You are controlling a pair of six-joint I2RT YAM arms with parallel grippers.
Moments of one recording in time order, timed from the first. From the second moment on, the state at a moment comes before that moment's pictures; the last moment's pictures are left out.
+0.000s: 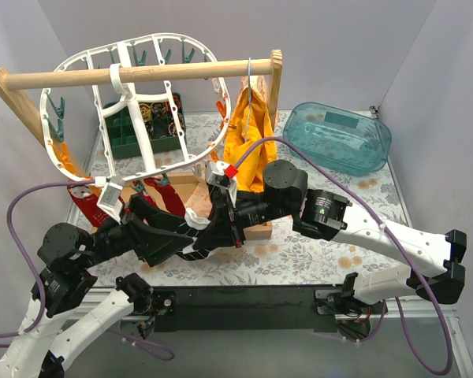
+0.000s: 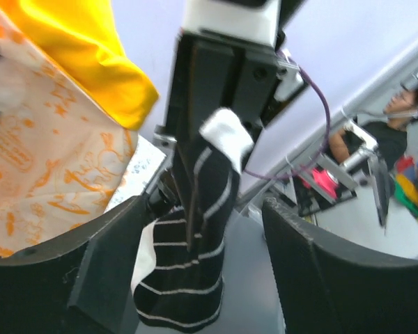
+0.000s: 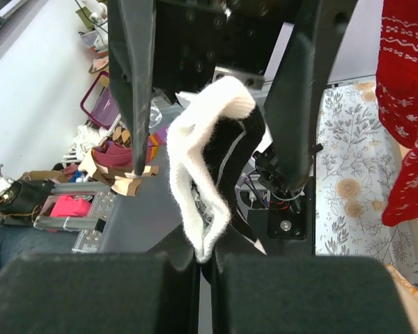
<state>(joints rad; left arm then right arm) -0.68 0.39 0.96 -0.34 0.53 -0.77 1.24 1.28 1.37 -0.17 -0.64 0.37</state>
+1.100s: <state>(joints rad) -0.68 0.52 1.10 -0.58 0.13 -0.75 1.22 1.08 1.66 -0.46 0.74 -0.06</state>
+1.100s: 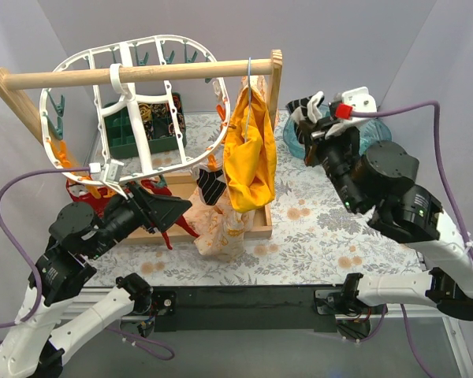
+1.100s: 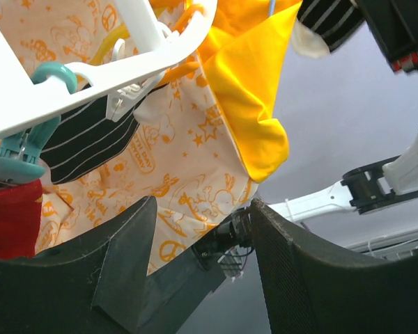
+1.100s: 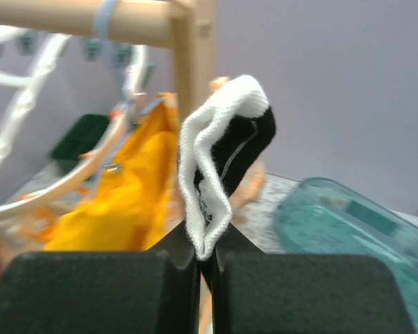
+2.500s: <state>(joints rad) -0.68 0.52 1.04 -0.60 0.16 -0.73 0.04 1.89 1.64 -0.69 0.20 0.15</state>
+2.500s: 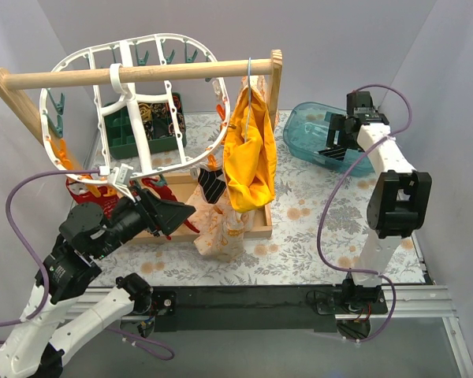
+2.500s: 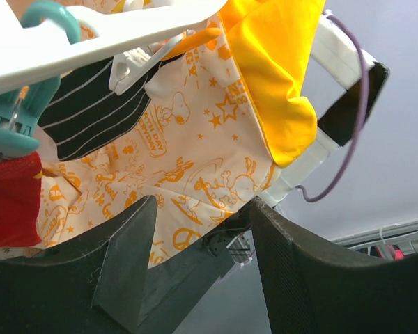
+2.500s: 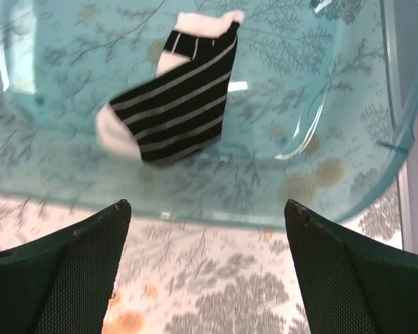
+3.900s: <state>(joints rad) -0.68 0.37 1.06 -0.63 -0.02 -0.74 1.39 1.33 1.69 -0.62 -0.06 0.13</state>
